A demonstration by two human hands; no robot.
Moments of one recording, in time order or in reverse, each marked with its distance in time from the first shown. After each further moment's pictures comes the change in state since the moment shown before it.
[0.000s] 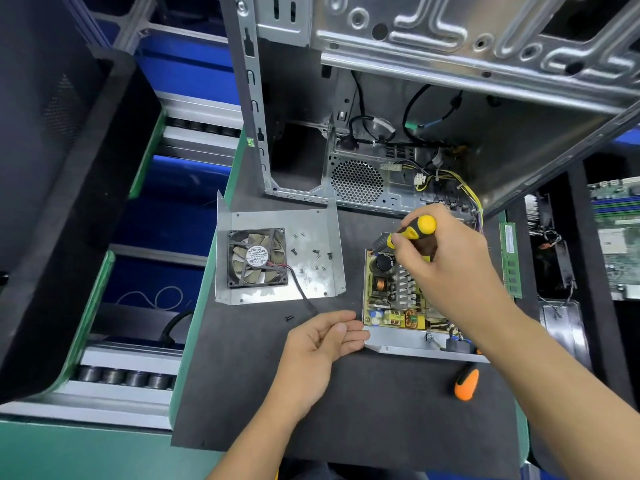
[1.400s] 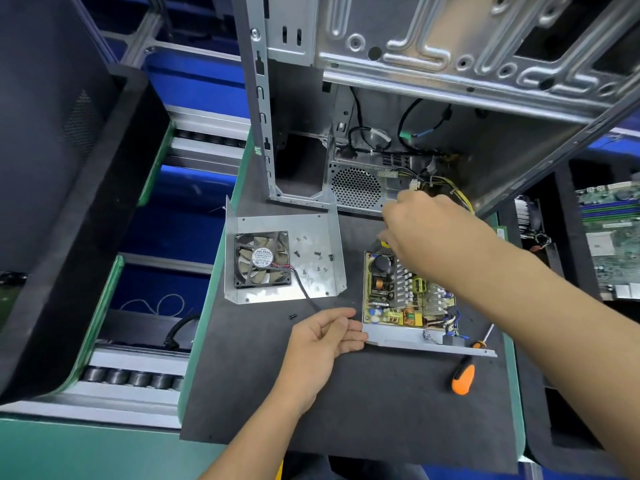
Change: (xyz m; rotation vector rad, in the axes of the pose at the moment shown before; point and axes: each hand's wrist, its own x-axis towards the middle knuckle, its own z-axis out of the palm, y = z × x) left_hand -0.001 0.008 0.003 0.012 0.032 -0.065; right_hand 0.040 -0.052 -0.018 -0.909 -0.411 -0.215
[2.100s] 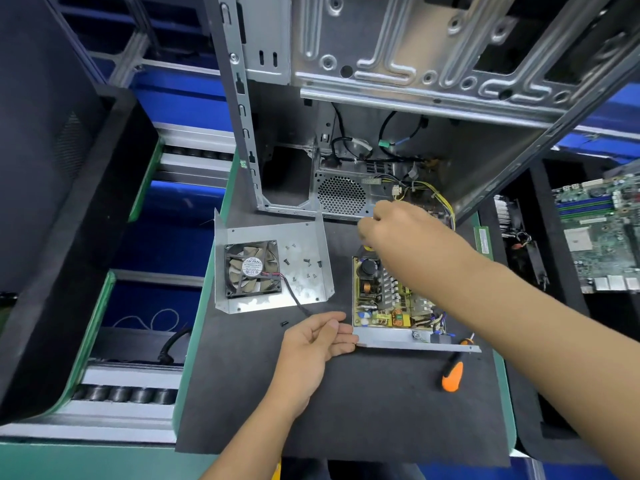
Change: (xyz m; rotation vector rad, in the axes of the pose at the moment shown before) left_hand 0.003 -0.003 -0.002 0.016 -0.001 0.020; right_hand -0.014 -0.006 0.000 -0.083 0.029 -0.117
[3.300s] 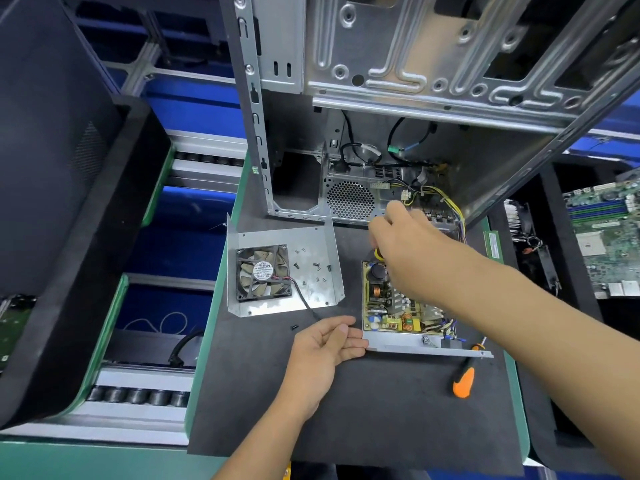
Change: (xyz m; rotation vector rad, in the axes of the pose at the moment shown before) left_hand 0.000 0.002 0.000 -0.012 -0.021 -0.011; right_hand 0.000 -0.004 0.005 0.157 -0.055 0.096
